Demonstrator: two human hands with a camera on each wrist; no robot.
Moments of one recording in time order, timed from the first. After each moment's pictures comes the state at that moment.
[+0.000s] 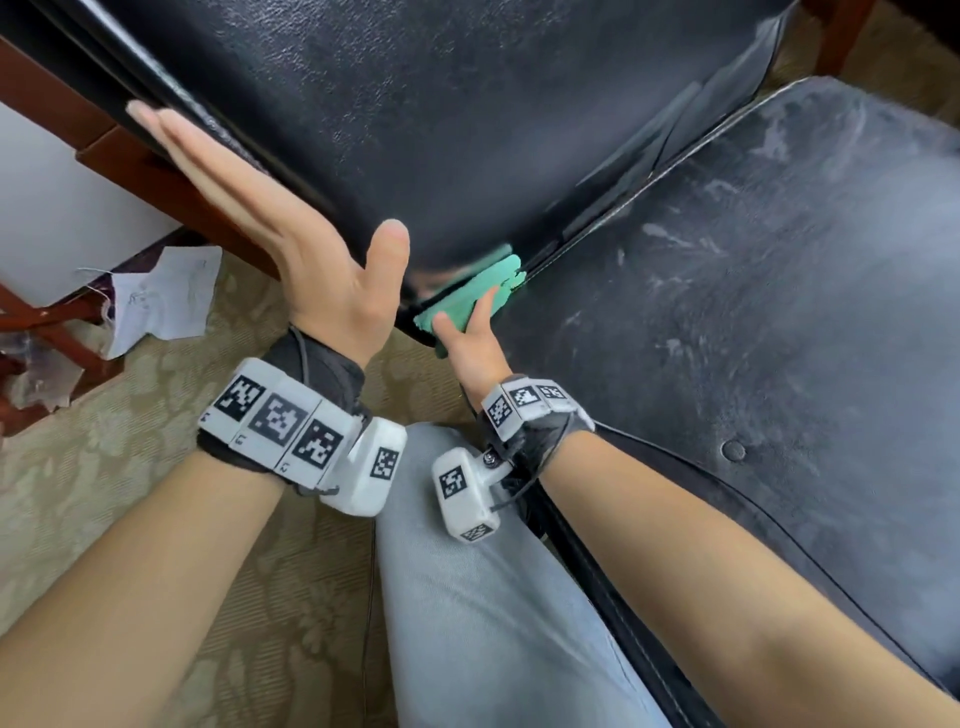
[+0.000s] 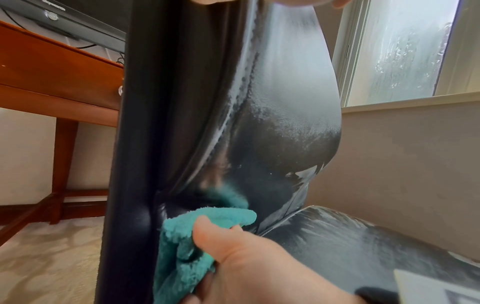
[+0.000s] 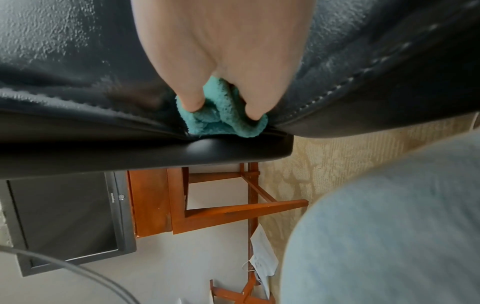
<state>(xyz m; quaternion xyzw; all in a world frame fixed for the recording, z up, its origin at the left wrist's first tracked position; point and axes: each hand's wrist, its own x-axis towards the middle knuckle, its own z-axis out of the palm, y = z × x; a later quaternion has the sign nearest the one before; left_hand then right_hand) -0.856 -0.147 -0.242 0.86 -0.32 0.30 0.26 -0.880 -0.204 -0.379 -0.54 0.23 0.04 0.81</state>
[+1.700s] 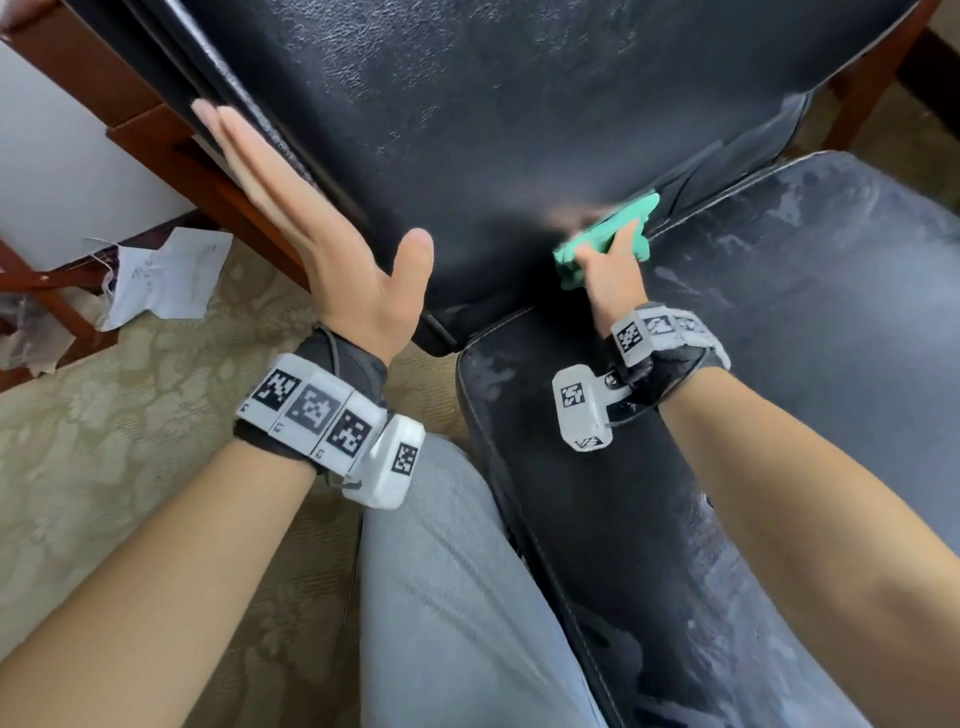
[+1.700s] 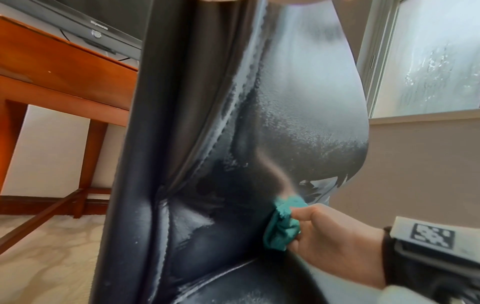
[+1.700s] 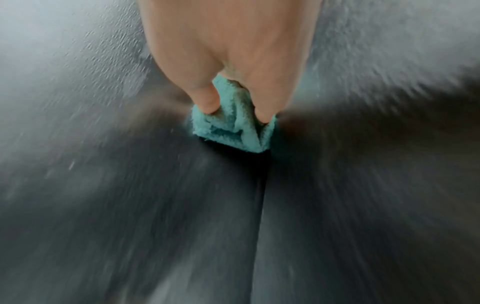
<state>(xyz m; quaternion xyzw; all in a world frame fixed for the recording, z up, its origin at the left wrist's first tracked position) -0.840 -0.151 -0.258 0.84 -0.29 0.32 0.32 -0.844 -0.347 -0.384 -0.59 0.31 -0.09 0.74</state>
